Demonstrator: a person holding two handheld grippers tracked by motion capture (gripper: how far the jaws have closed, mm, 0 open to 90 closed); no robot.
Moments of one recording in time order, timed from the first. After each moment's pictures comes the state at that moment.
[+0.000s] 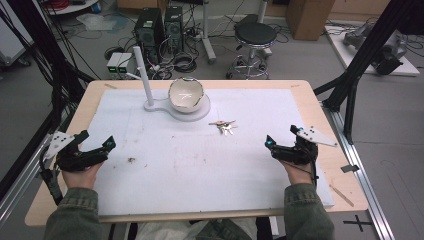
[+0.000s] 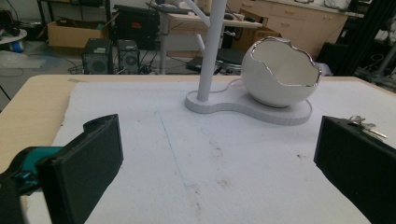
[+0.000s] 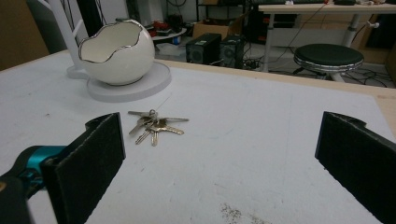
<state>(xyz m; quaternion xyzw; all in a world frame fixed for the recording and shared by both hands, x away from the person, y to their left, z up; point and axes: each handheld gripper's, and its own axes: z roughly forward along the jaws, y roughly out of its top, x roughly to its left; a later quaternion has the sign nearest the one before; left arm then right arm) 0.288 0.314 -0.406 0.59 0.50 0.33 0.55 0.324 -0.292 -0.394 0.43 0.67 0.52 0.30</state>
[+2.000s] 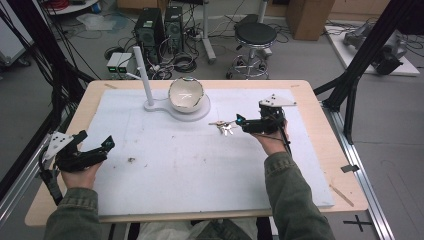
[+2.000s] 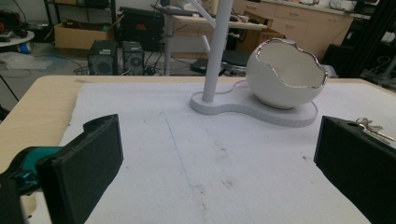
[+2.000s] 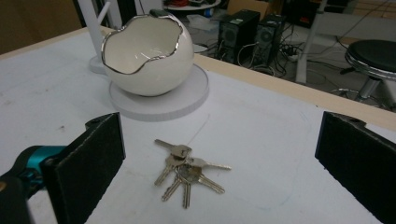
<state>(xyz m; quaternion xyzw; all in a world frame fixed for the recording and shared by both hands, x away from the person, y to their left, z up) 0.287 0.316 -0.406 0.58 0.50 0.34 0.55 0.406 -0.216 -0.364 0.39 0.74 0.49 0.25</state>
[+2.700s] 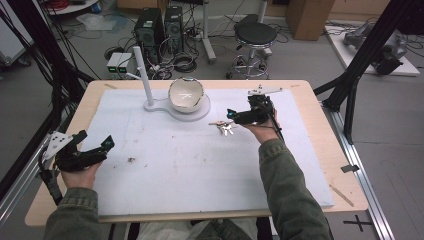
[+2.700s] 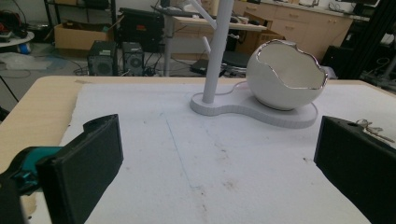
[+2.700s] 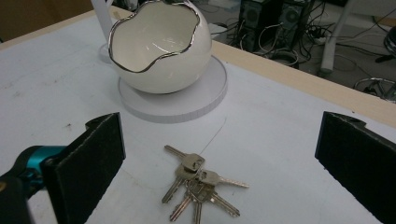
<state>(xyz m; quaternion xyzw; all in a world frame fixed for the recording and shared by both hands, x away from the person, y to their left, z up) 0.288 0.317 -0.407 0.58 0.50 0.34 0.55 0.442 -0.194 -0.359 0.37 0.78 0.47 0.20</state>
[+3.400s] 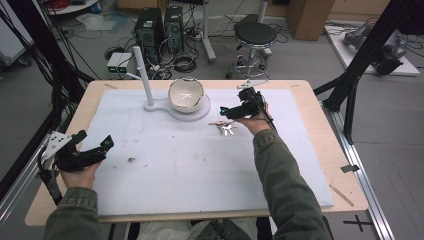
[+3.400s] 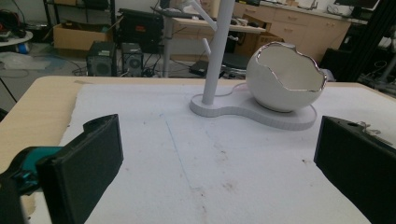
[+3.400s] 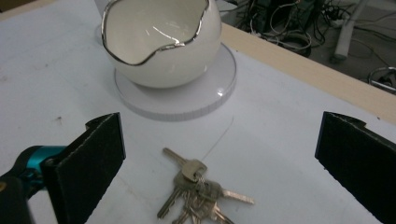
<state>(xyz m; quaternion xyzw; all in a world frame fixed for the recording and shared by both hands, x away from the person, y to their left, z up) 0.288 0.318 -0.407 0.58 0.50 0.33 0.55 0.472 -0.171 -0.361 0.36 0.81 0.43 0.18</state>
